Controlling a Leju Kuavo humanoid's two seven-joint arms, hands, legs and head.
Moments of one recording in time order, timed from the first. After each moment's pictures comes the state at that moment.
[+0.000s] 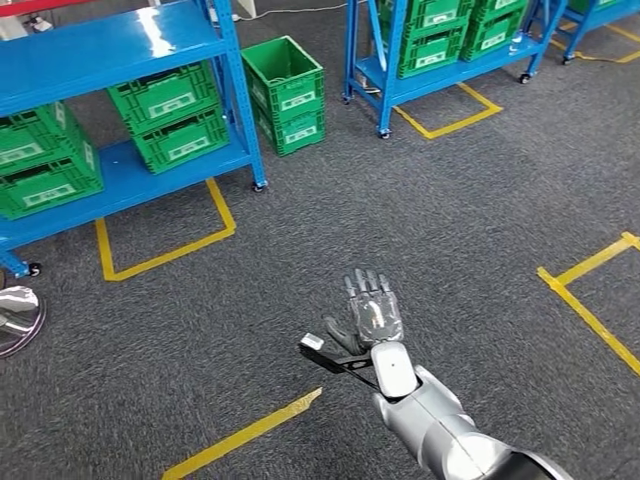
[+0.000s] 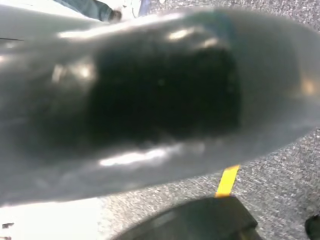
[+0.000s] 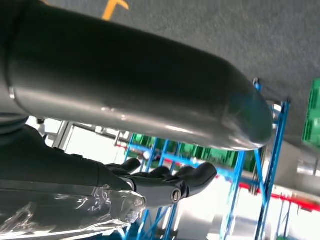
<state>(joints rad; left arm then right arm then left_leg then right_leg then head) -0.17 -0.08 -1.55 -0.06 0.80 0.28 0.29 -0.54 0.24 0.51 -0.37 1.56 -0.58 0.27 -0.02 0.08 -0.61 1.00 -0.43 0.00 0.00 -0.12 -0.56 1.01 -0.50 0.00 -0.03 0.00</state>
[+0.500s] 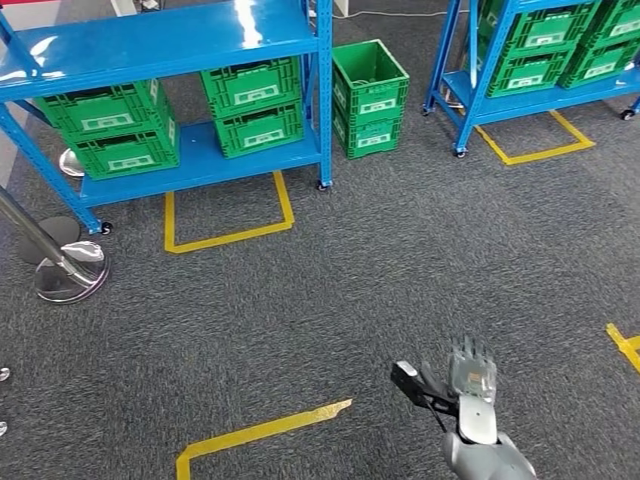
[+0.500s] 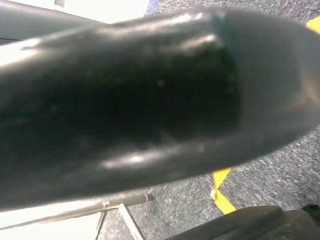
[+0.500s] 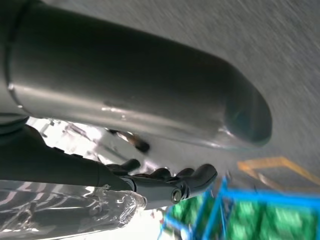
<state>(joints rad) -0.16 -0.09 -1.55 -0.06 0.84 0.29 0.28 -0.36 0.08 0.09 -0.32 1.47 -0.57 0.27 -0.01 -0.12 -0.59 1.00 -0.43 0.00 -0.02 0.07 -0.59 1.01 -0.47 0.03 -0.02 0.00</state>
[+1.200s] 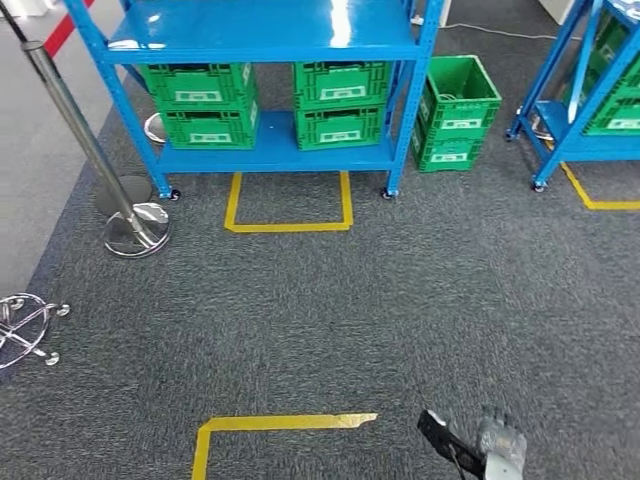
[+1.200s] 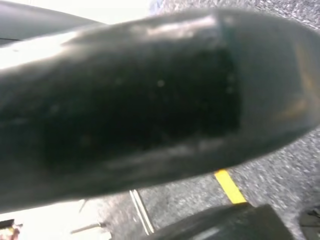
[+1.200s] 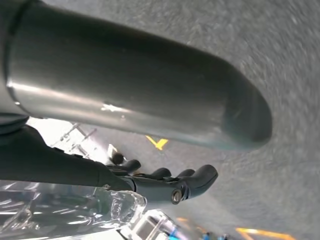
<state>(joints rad) -0.16 -0.08 -1.55 -0.06 0.87 0.29 0.26 -0.20 0.04 -0.16 -0.27 1.40 -0.49 0.25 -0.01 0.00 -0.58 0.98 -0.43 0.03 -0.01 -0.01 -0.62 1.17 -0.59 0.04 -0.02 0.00</state>
